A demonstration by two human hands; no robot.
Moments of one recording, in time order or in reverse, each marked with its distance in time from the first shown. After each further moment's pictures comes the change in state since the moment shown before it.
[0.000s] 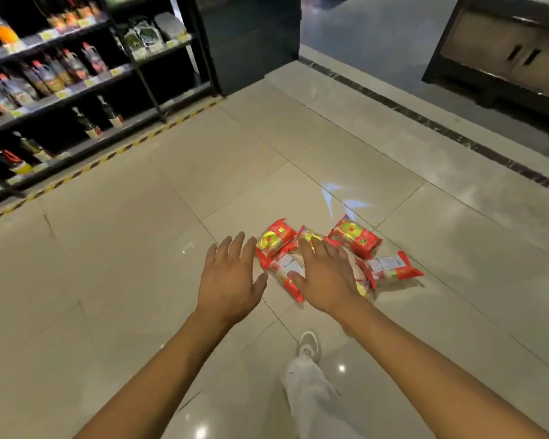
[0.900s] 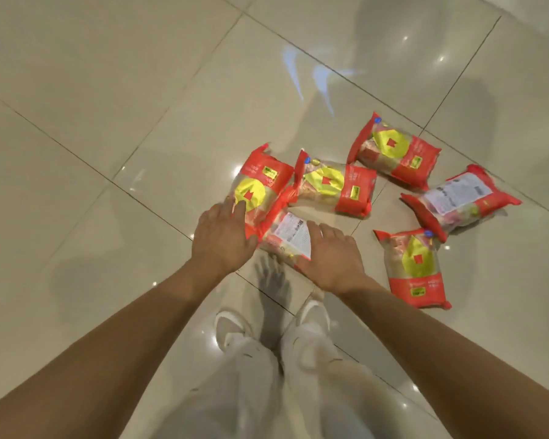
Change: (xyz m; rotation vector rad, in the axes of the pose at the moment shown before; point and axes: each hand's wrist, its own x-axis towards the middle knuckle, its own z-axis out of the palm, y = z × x) left_hand 0.418 -0.163 0.493 0.010 -0.510 0.157; right_hand 0.418 0.108 0.413 0.119 -0.436 0.340
